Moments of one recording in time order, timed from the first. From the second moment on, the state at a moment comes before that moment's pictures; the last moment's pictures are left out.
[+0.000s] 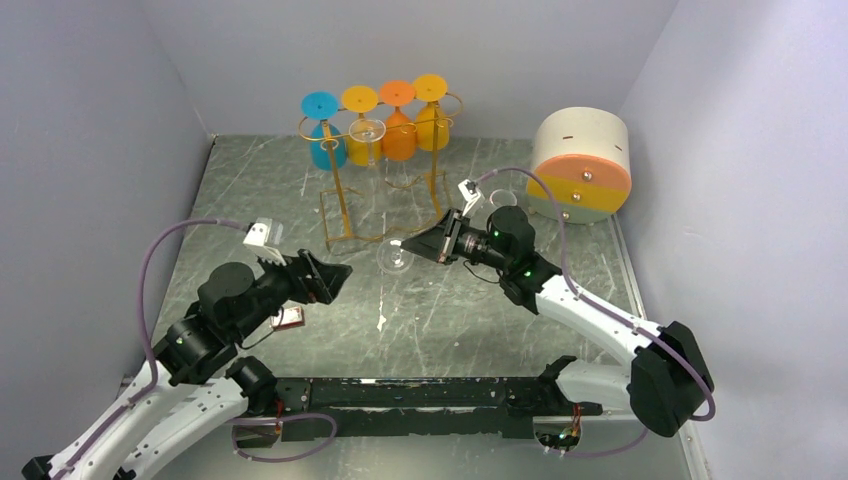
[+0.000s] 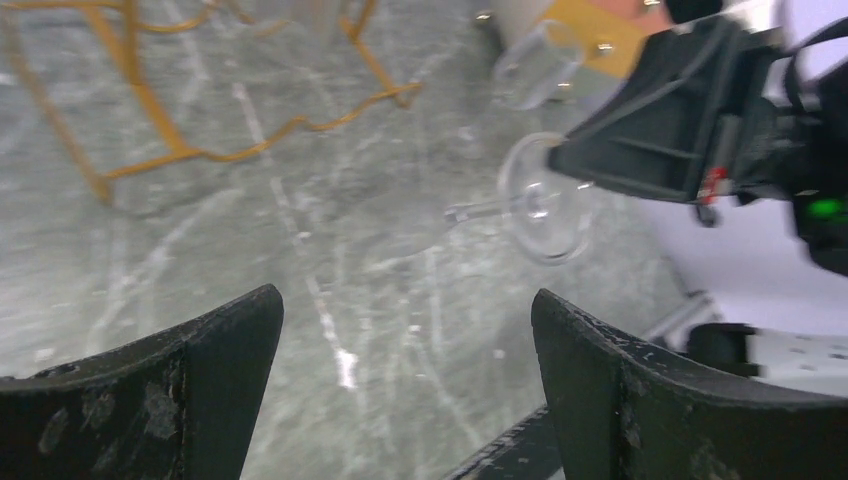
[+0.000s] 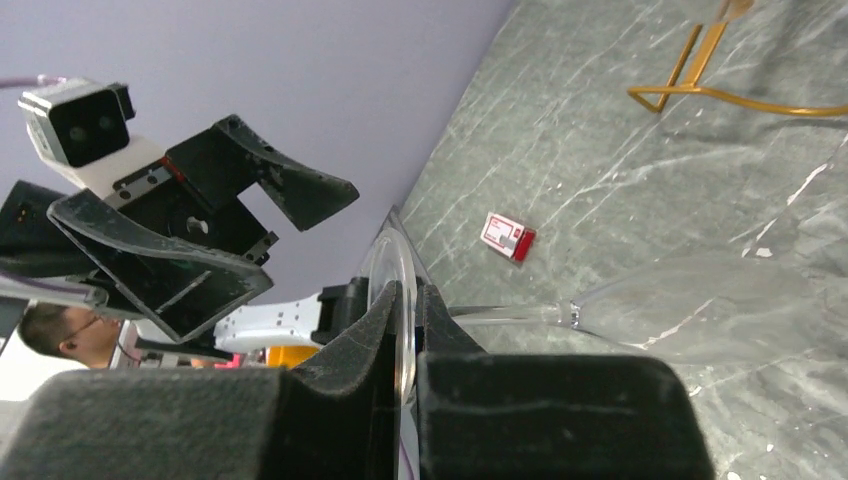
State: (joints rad) left arm -0.71 0.47 0.70 -0.45 -0.15 -0.56; right arm 0.65 1.17 0.71 0.38 -0.49 0.91
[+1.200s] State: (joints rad) left arm -0.71 0.72 0.37 0.35 0.36 -0.93; right arm 0.69 1.15 0.69 0.37 -0.67 0.78
